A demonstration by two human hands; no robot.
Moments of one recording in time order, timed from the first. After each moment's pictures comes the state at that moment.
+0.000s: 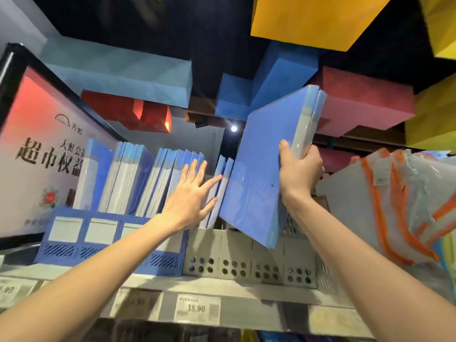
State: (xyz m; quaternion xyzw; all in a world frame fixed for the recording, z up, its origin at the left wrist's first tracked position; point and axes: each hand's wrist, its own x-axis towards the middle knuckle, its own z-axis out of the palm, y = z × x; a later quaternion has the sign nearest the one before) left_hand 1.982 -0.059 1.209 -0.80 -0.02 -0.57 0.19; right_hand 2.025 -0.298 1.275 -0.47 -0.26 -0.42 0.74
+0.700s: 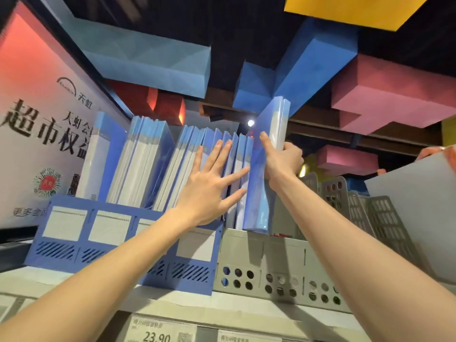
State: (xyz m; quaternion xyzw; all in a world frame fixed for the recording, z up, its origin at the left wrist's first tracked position) left_hand 2.021 0.016 1.210 -0.75 0.00 -0.63 0.22; right_hand 2.098 -0.127 1.294 -0.53 -0.28 -0.31 0.73
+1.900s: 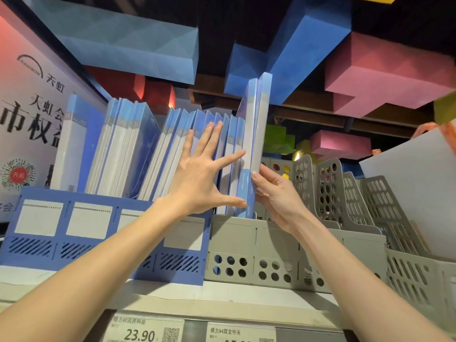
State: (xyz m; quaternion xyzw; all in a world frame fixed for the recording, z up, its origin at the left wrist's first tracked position) left_hand 2.020 0.005 1.210 -0.78 -0.01 -0.60 0.20; right_hand 2.136 -0.161 1.199 -0.50 -0.55 -0.01 0.67
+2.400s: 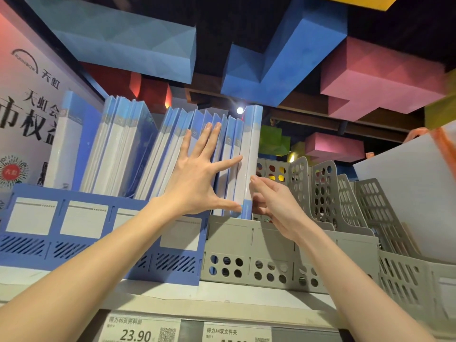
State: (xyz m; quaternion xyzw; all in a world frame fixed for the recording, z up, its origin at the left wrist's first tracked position) left_hand 2.019 0.006 1.209 -0.78 -0.01 -0.58 0.22; right_hand 2.134 -0.169 1.192 -0.60 -0.50 -0.03 0.62
